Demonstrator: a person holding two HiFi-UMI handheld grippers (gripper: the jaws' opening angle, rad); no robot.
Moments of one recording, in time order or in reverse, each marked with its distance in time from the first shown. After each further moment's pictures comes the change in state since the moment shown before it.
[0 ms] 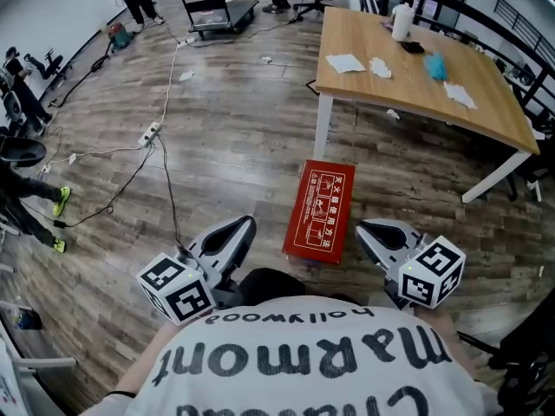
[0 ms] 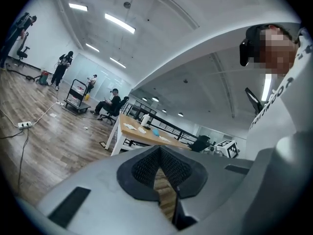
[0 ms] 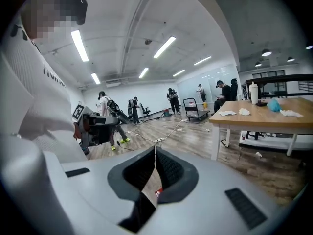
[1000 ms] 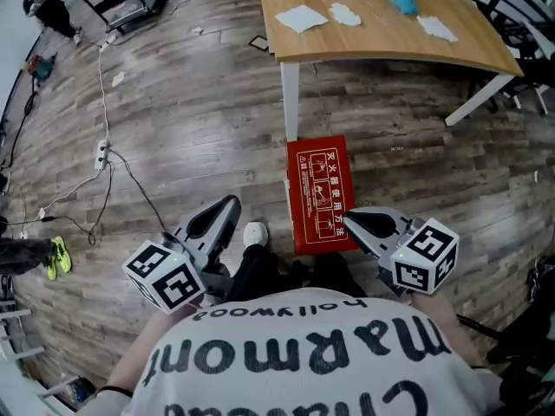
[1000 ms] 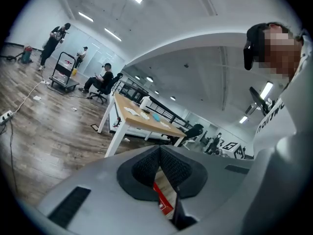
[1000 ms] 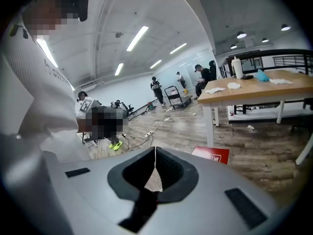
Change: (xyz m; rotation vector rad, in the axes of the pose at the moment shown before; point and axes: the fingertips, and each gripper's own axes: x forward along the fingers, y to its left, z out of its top) left arm 0.098 0.141 0.021 -0.058 0.264 -0.146; right arm 0.105 -0.043 -0.017 0.255 0.081 -0.147
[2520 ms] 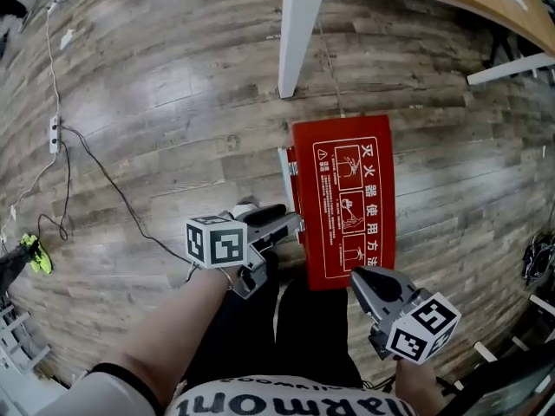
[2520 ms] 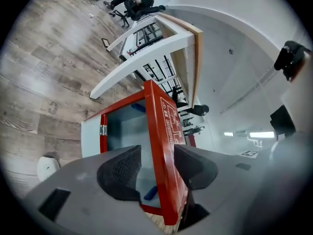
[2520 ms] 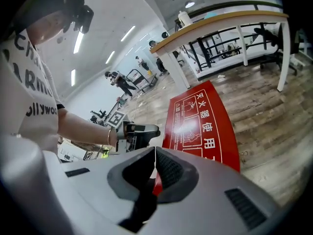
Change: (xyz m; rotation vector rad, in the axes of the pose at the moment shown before) left arm 0.177 0.181 -0.262 -0.543 0.545 -0.204; right arm 0.123 -0.064 -0.147 0.505 0.160 -0.174
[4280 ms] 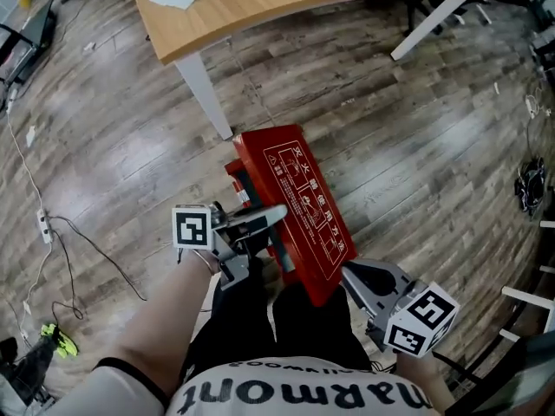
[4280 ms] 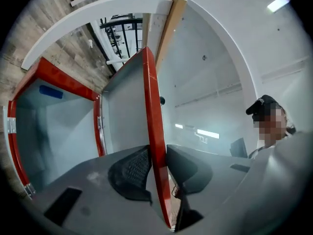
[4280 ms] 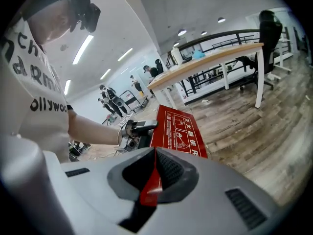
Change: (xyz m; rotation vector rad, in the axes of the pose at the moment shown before) left arm 0.027 -0.154 0.035 -0.073 0.192 -0.612; right arm -0.086 0.030 0.028 -0.012 -0.278 -0.160
